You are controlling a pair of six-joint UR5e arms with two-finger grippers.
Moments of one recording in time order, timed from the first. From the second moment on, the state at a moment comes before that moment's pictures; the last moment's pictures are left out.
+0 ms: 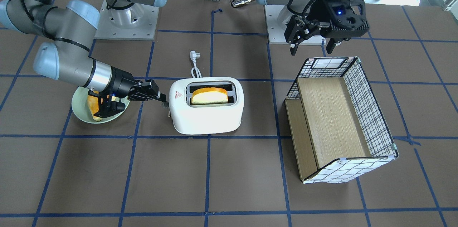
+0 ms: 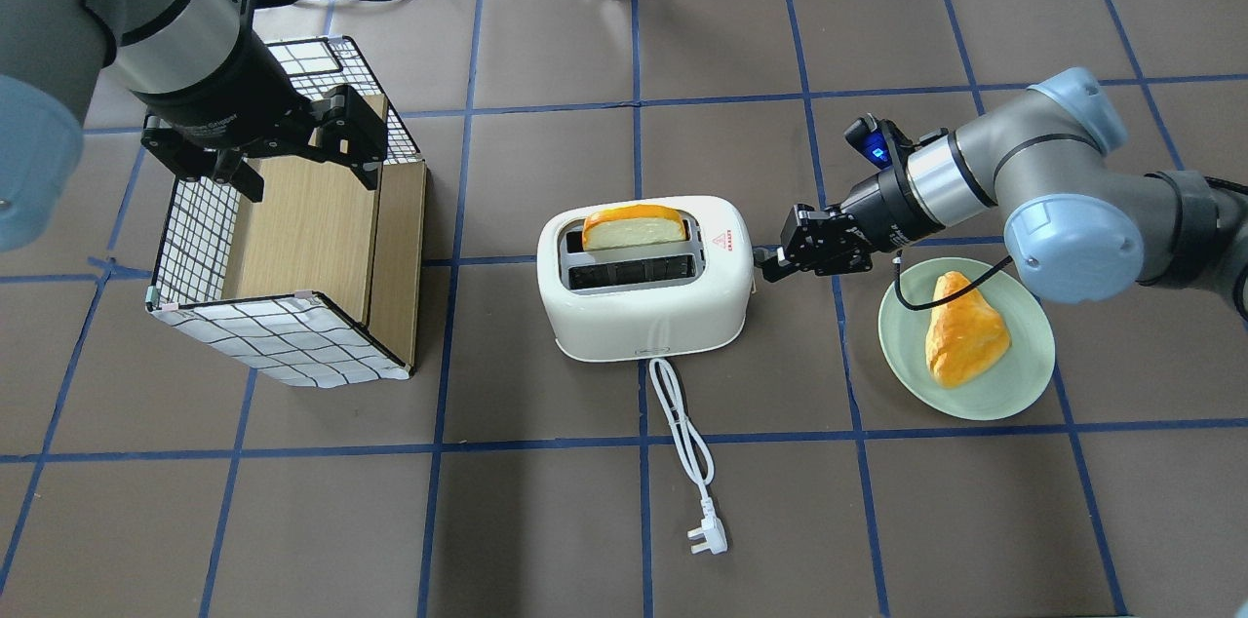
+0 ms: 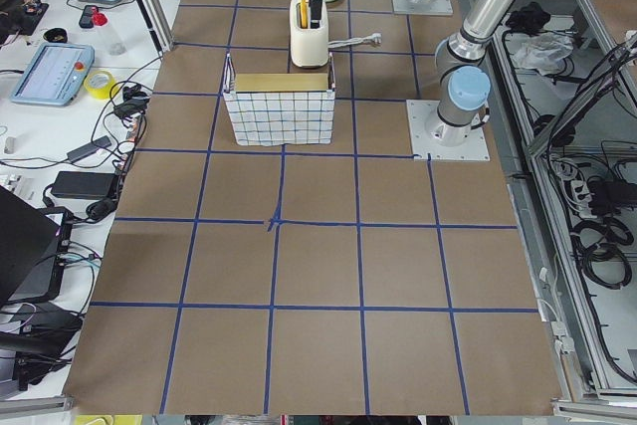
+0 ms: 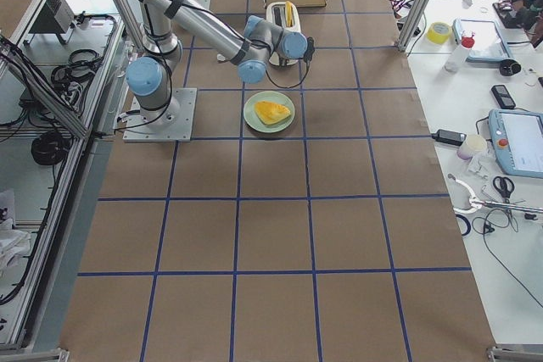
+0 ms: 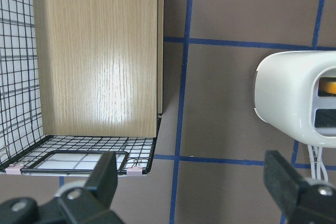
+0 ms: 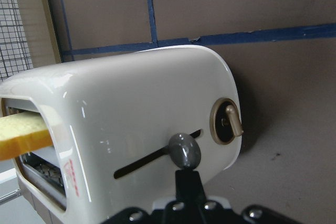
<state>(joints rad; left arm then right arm) -1.57 -1.46 -1.67 -1.52 1.59 -0.08 1.37 -1.40 2.06 -1.93 -0.84 -0.25</state>
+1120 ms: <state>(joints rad) -1.57 -1.46 -1.67 -1.52 1.59 -0.08 1.46 -1.61 1.61 -1.53 -1.36 -0.04</state>
